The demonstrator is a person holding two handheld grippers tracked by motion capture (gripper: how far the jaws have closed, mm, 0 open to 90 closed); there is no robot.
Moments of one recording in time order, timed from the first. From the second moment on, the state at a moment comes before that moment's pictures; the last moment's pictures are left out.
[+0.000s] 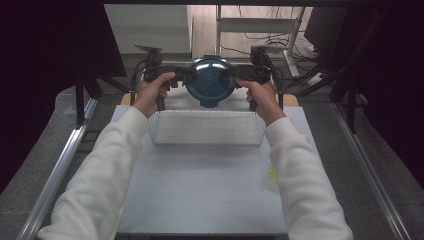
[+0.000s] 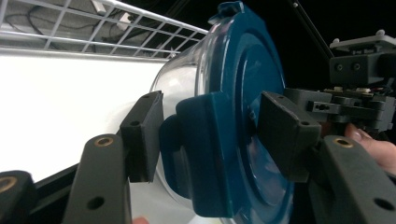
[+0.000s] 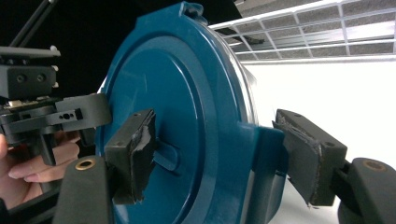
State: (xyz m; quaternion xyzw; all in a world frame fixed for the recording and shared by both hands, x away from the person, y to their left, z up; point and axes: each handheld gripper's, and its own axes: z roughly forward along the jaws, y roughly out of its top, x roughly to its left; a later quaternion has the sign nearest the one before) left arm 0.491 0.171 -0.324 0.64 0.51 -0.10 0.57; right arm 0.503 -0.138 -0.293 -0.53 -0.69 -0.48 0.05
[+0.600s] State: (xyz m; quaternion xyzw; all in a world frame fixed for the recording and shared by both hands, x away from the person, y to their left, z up) left arm 0.507 0.173 -0.343 0.61 0.53 -0.13 0.58; right arm 0.520 -0.139 -0.314 -0.57 -0.65 -0.50 0.07
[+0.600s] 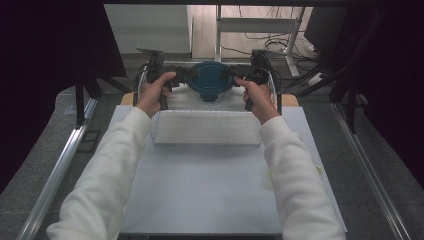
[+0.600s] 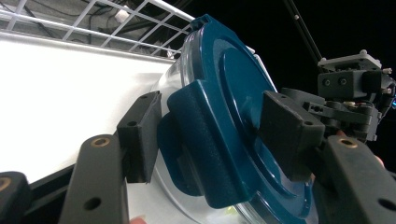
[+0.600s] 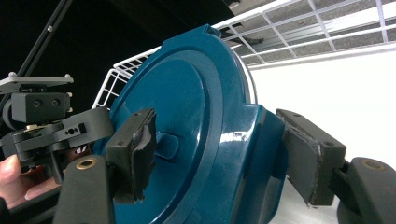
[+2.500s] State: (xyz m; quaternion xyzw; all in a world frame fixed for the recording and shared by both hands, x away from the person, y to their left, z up) left arm 0.264 0.183 -0.482 0.76 0.46 0.05 0.46; right arm 0.289 -0.244 -0.440 -0.41 -0.79 -0.44 -0.09
